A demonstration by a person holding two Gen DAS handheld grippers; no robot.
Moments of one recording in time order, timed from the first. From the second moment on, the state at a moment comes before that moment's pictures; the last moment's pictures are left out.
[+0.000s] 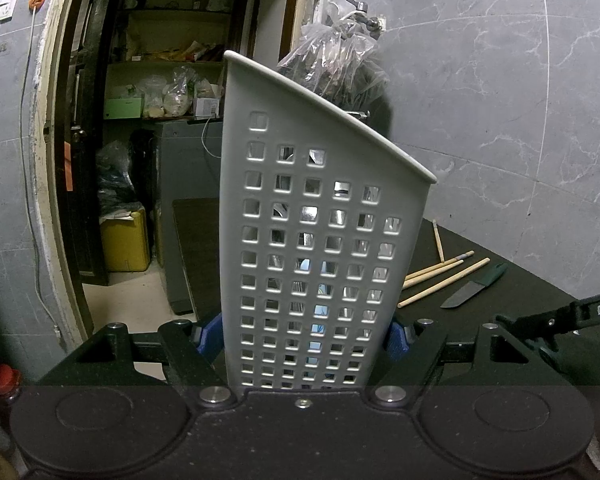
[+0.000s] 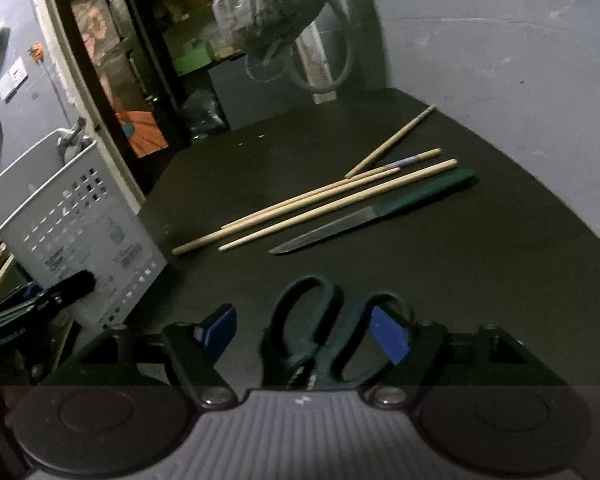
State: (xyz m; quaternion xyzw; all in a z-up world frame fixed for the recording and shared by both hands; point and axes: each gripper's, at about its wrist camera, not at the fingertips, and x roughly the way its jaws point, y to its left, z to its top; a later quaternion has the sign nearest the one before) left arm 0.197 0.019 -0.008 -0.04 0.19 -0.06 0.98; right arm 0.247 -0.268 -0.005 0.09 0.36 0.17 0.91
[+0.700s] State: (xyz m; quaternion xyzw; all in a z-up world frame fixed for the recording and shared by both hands) left arm 0.197 0.018 -0.008 -0.04 0.19 -0.06 0.98; right arm 0.253 -0.244 -0.007 0.06 0.36 0.16 0.92
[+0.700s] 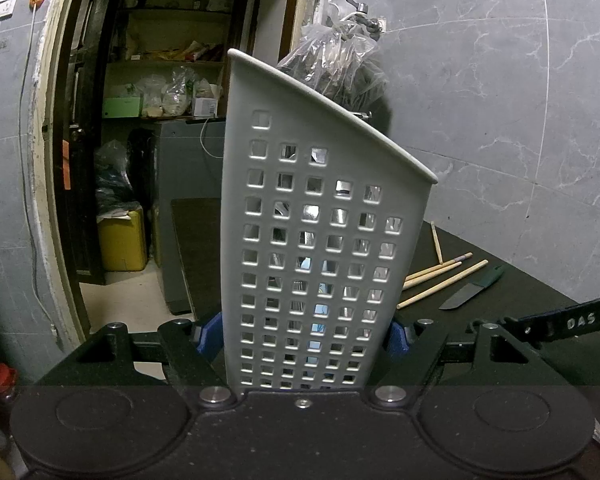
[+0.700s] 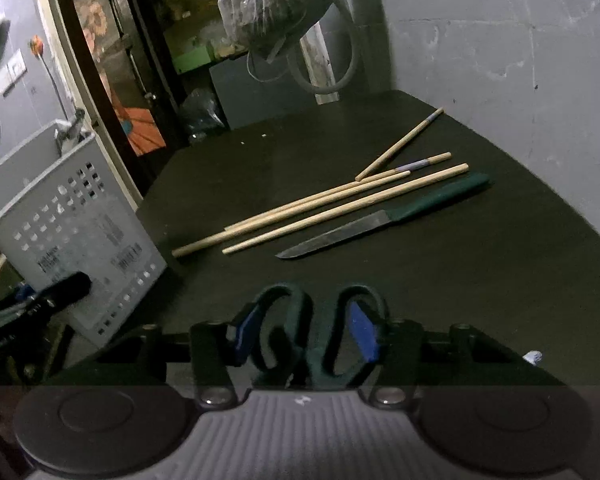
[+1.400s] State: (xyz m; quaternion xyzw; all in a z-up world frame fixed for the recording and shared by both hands) left arm 0.196 0.020 -0.007 -0.04 0.19 -0.06 0.98; right arm 0.249 -0.228 0.006 0.03 0.29 0.19 0.94
